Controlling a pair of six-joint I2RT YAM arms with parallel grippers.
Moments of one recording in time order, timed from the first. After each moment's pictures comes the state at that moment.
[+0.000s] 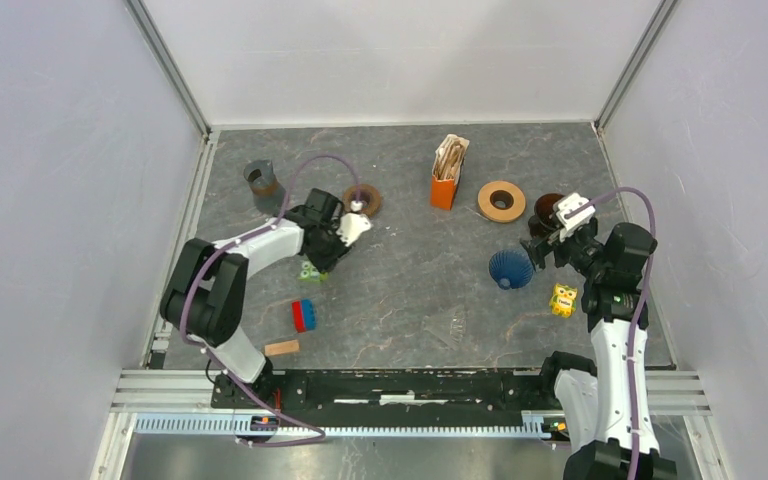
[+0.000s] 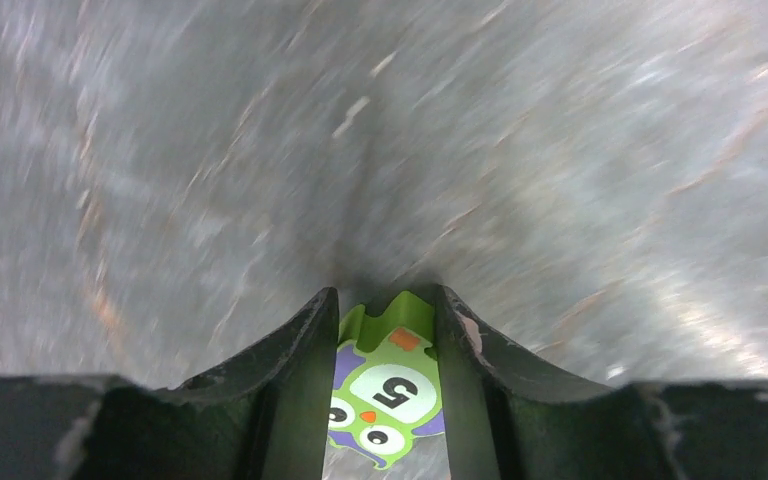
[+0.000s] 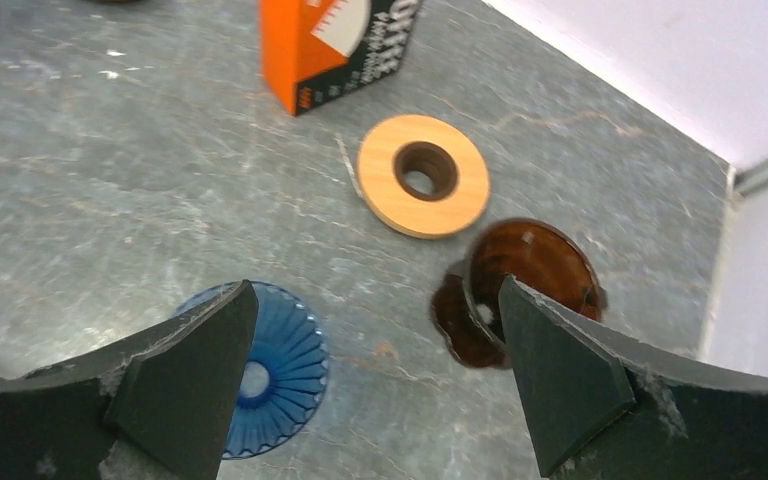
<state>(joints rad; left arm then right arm) -0.46 1.67 0.97 -0.48 0.10 0.55 -0.26 0.71 0.57 -0.21 -0.76 -0.50</state>
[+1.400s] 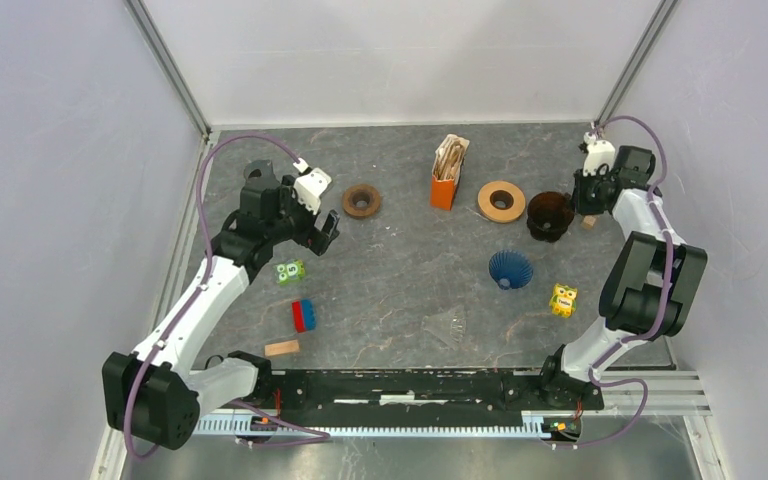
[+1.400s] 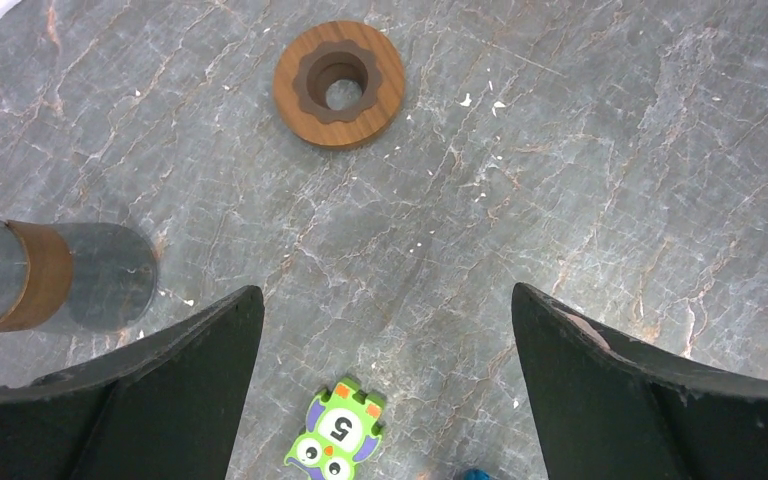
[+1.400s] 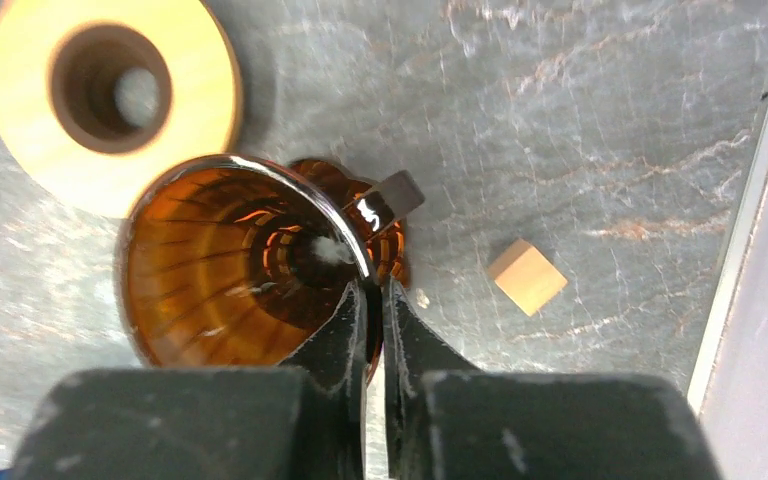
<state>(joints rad) -0.29 1.11 0.89 -0.34 0.30 0.32 -0.35 1.69 1.17 -0.39 -0.34 -0.35</state>
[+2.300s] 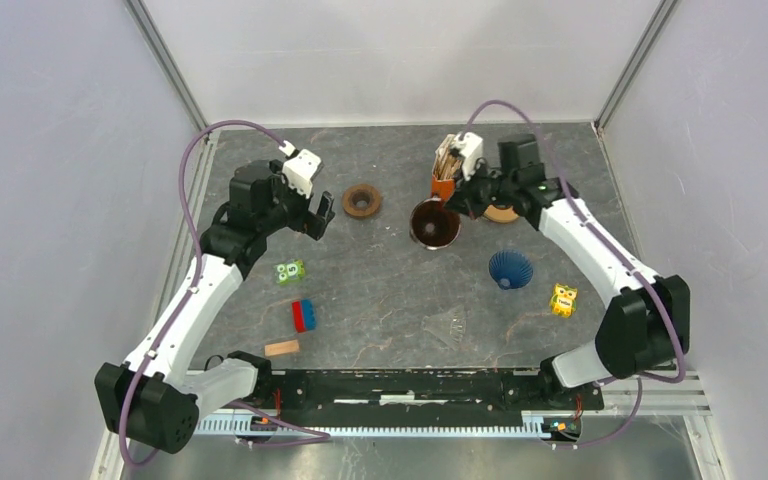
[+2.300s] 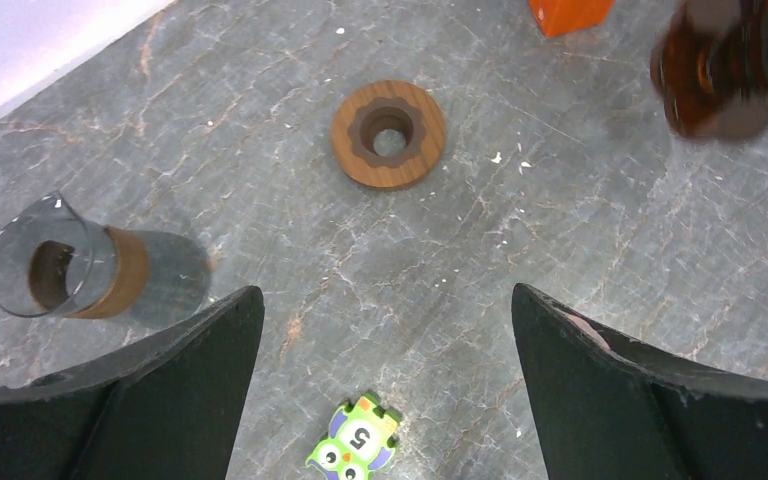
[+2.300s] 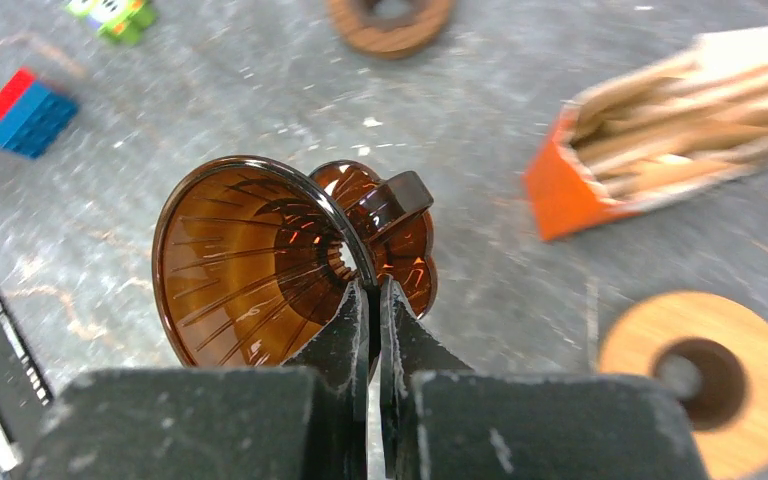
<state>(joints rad) -0.29 1.09 0.99 -0.37 0.23 0.25 0.28 1.46 1.22 -0.43 -0.58 -0.29</state>
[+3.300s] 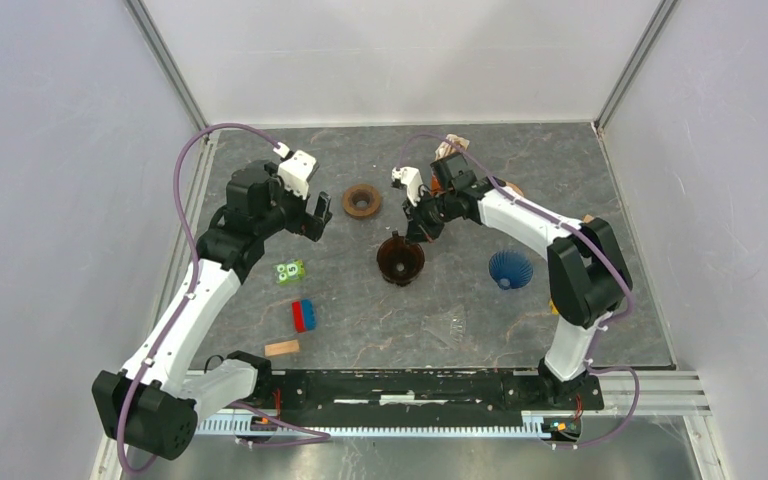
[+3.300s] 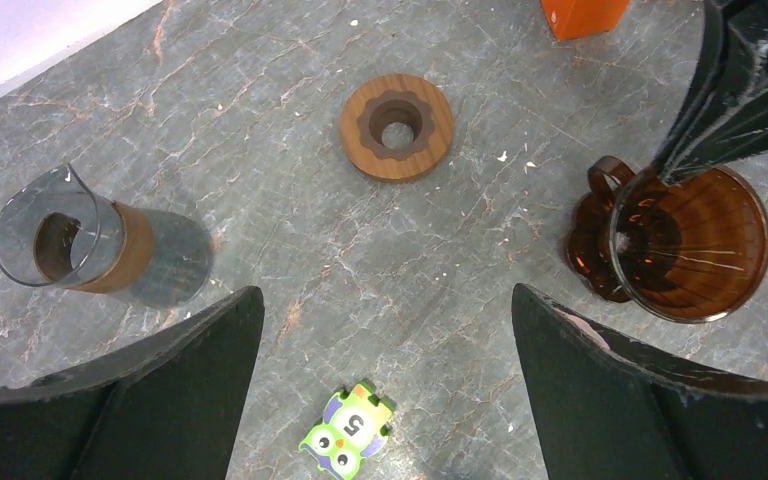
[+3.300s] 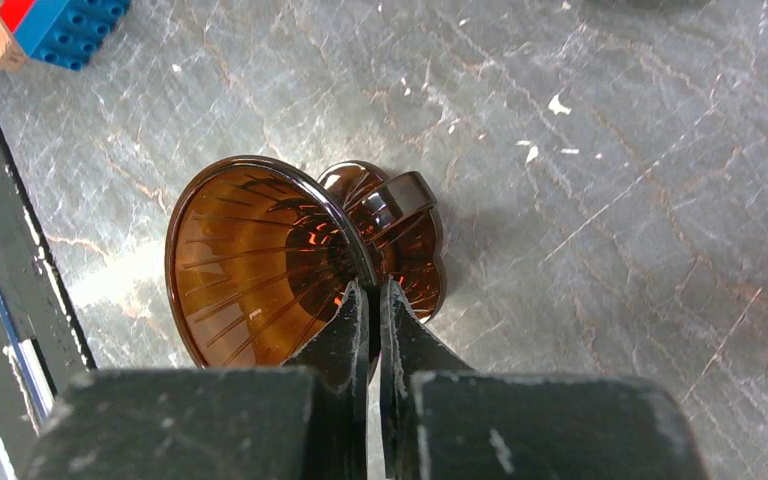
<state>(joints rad) -0.29 1.06 0.98 -0.38 0.19 0.21 0.53 1.79 1.31 -0.47 -0.61 -0.31</state>
